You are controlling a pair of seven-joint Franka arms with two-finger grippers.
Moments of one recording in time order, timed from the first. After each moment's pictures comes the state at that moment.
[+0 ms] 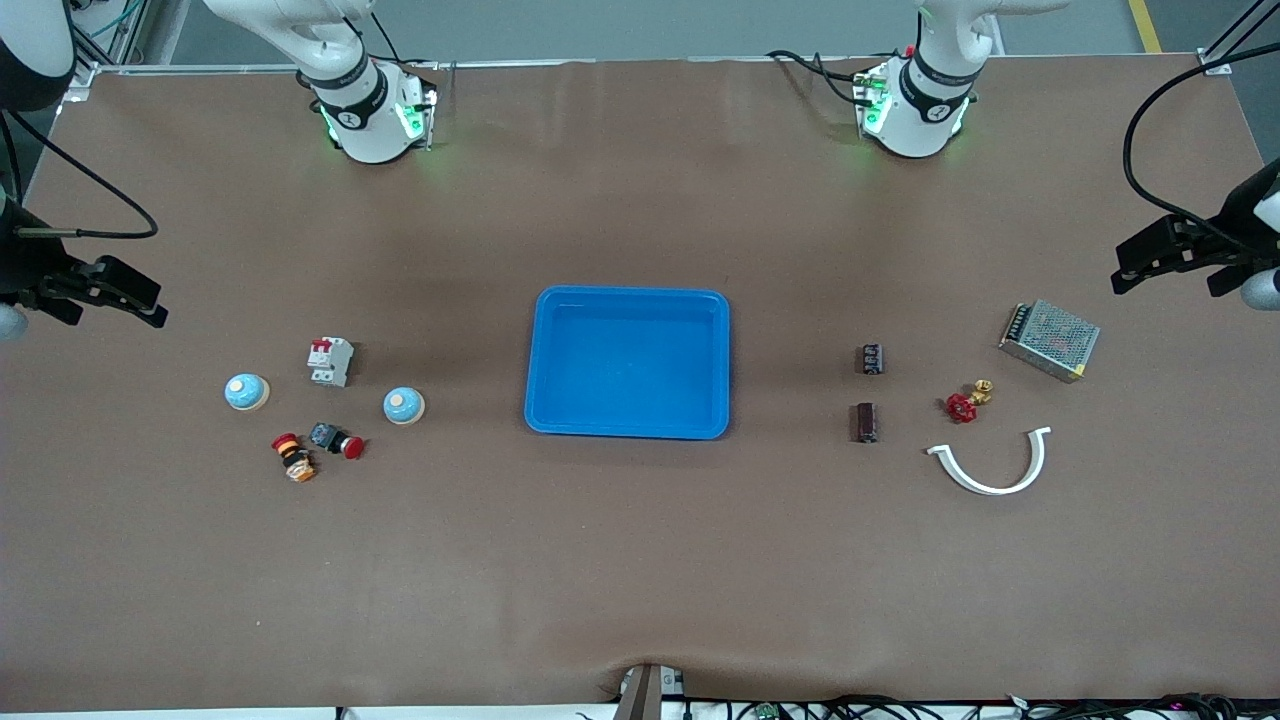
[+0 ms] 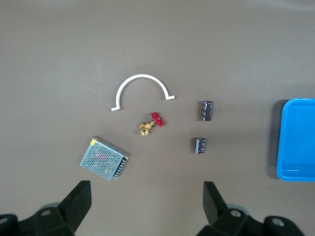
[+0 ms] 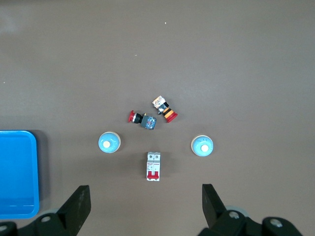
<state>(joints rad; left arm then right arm) -0.02 0.07 -0.01 -1.45 0.00 1.55 0.02 0.00 0.02 -0.04 -1.64 0.01 1.74 0.01</state>
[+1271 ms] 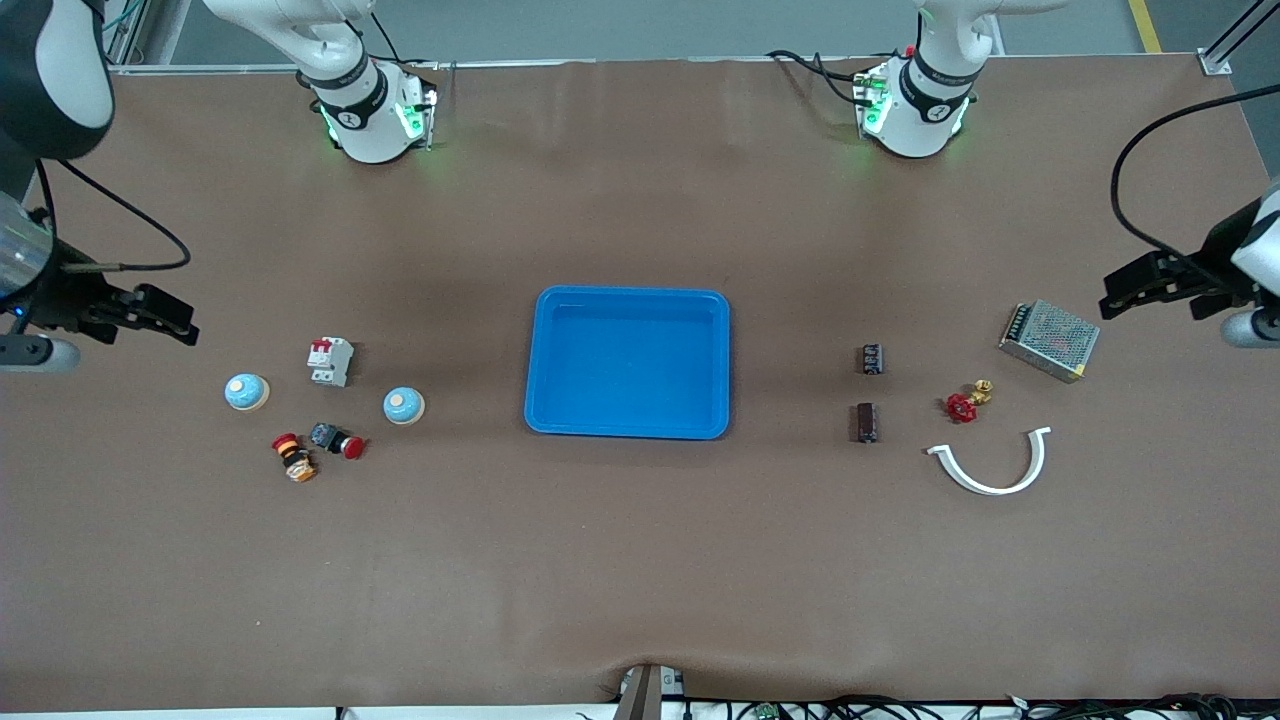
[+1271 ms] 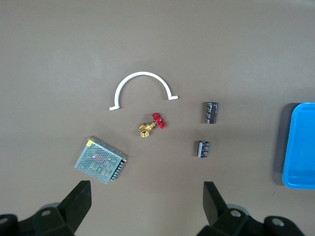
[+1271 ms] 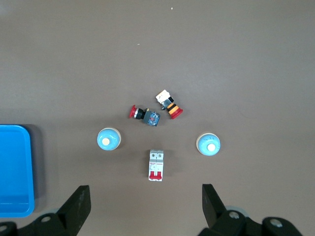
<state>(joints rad) -0.01 0.11 0.00 -1.52 -0.02 1.63 0.01 0.02 0.10 -0.04 -1.65 0.01 1.77 0.01</state>
